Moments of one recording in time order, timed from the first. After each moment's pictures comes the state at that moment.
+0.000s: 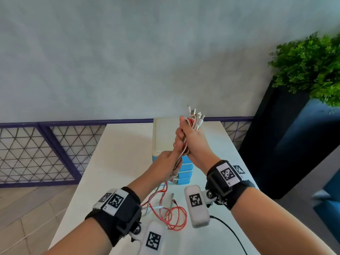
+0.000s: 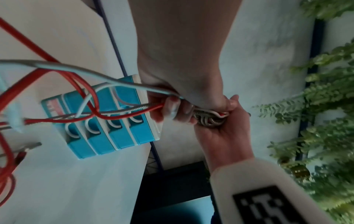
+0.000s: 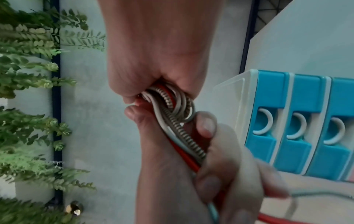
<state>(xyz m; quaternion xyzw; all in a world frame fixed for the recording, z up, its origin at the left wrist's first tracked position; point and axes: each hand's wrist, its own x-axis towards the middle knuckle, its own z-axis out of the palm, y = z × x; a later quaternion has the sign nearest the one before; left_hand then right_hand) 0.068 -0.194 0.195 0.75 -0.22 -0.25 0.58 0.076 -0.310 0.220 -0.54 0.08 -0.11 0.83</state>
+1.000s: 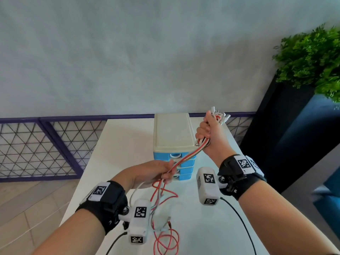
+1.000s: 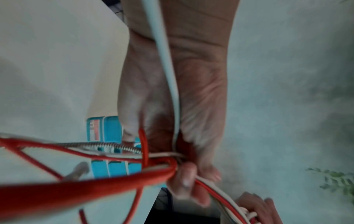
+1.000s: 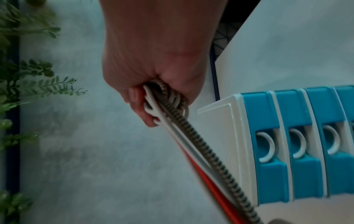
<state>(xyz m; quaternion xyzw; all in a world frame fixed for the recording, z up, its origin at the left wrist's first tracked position) 0.097 -0.152 0.159 0.61 -0.24 -0.49 0.57 0.080 -0.359 0.211 -0.37 0.13 -0.13 0.91</state>
